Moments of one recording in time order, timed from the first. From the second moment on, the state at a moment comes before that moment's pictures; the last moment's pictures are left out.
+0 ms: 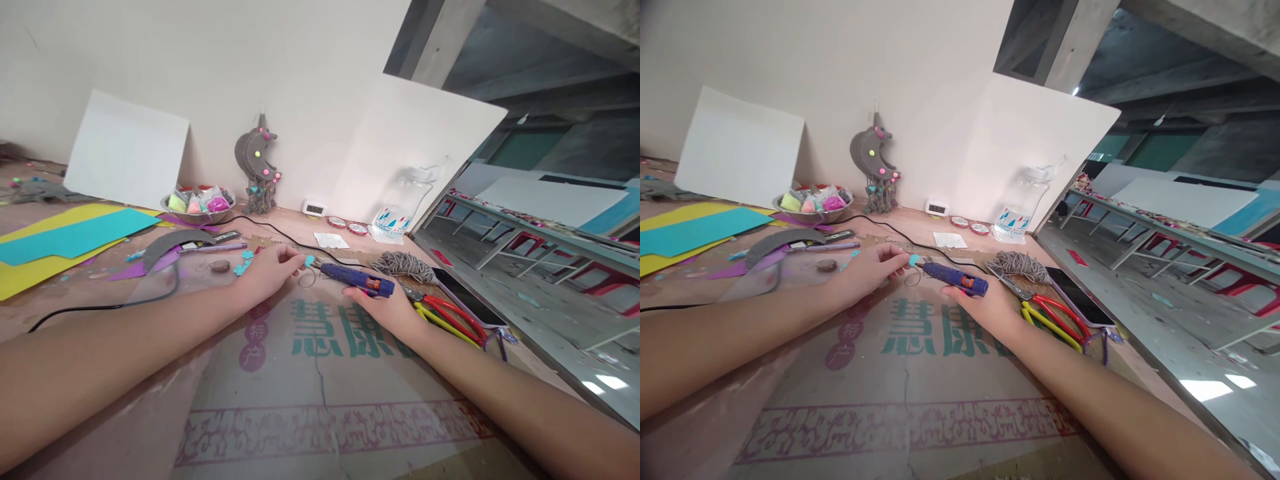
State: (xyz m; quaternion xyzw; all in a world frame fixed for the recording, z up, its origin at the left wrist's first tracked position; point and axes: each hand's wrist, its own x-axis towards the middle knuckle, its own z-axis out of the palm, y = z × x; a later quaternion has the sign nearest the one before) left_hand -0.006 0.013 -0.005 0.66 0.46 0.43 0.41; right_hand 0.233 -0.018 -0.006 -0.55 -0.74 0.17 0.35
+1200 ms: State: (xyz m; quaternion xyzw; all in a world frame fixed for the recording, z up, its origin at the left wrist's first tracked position) left_hand -0.006 0.014 -0.006 0.66 0.46 0.43 0.41; right_hand 0.231 -0.021 -0.003 -0.55 -0.74 0.18 0.35
